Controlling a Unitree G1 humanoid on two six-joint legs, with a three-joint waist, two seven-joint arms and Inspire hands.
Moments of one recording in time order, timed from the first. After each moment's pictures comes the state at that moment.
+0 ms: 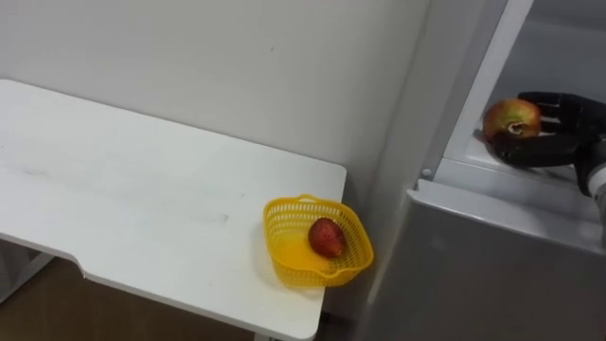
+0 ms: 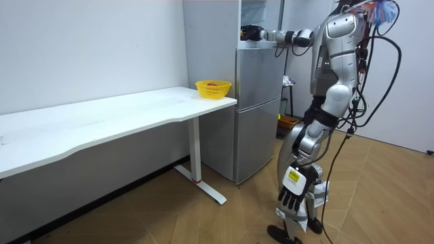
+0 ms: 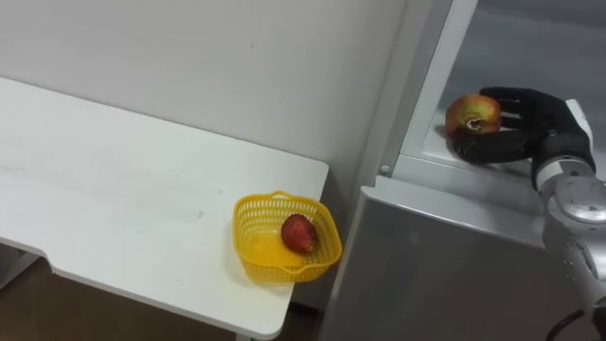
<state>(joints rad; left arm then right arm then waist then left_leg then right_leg) 0.28 0.35 -0.06 0.94 0.40 0.17 -0.13 -0.90 -0.74 0.21 0.84 0.50 0.02 -0.14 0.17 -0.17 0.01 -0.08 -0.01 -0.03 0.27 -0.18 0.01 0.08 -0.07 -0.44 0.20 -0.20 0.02</state>
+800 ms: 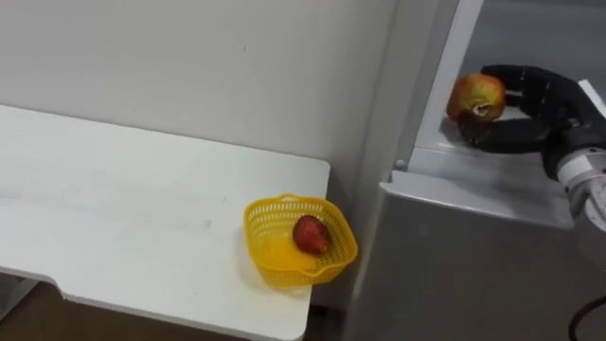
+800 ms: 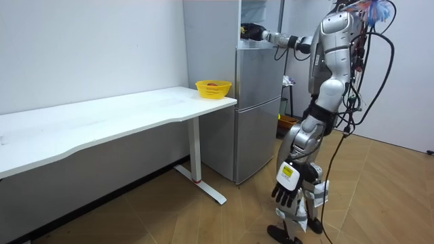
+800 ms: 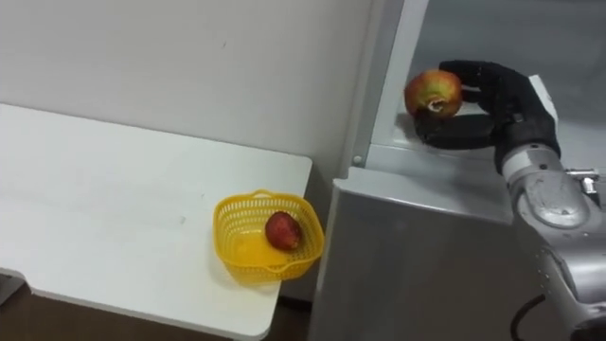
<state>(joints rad) 0.26 0.31 -0.03 0.96 0.38 0.16 -0.08 -0.72 -0.69 0.09 0.37 0.41 0.02 -0.23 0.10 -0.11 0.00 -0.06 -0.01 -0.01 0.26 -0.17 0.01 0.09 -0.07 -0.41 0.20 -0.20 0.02</state>
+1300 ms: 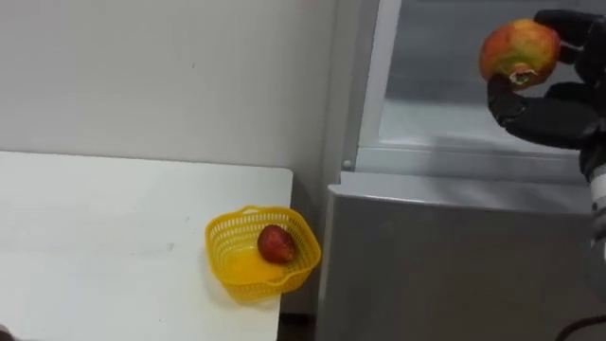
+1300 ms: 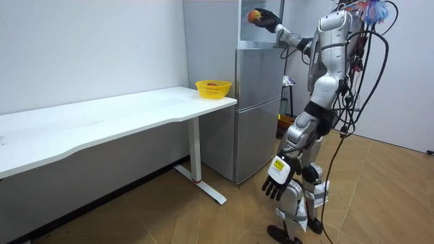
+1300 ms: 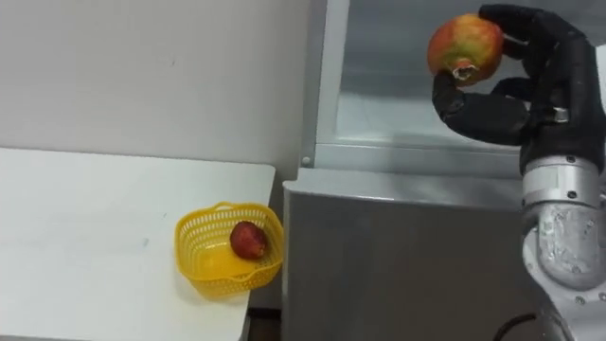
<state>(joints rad) 0.28 0.26 -0.01 0.99 0.32 0.13 -0.04 -0.48 -0.57 -0.03 -0.06 0.22 0.00 -0.46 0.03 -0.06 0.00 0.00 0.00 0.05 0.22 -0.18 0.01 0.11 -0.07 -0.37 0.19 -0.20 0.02</state>
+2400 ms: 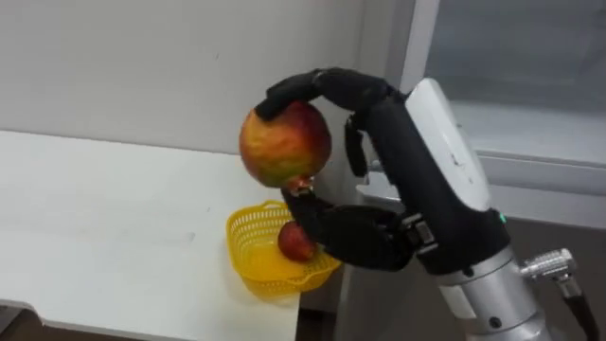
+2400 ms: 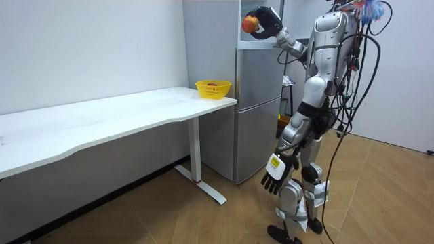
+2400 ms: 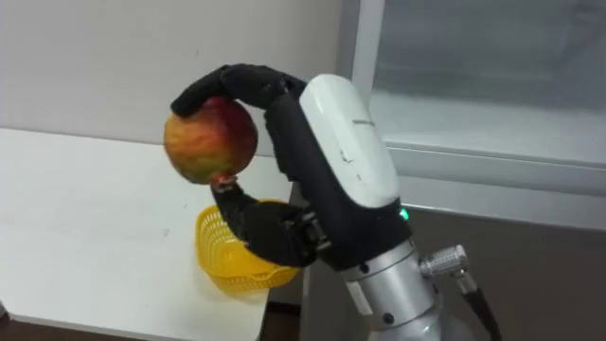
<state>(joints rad) 0.13 0.28 -0.13 1.14 0.32 0.04 -0.09 -0.35 -0.43 0.36 -0.48 -0.42 -0.08 -0.19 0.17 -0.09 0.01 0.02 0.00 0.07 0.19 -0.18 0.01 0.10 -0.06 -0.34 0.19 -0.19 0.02</state>
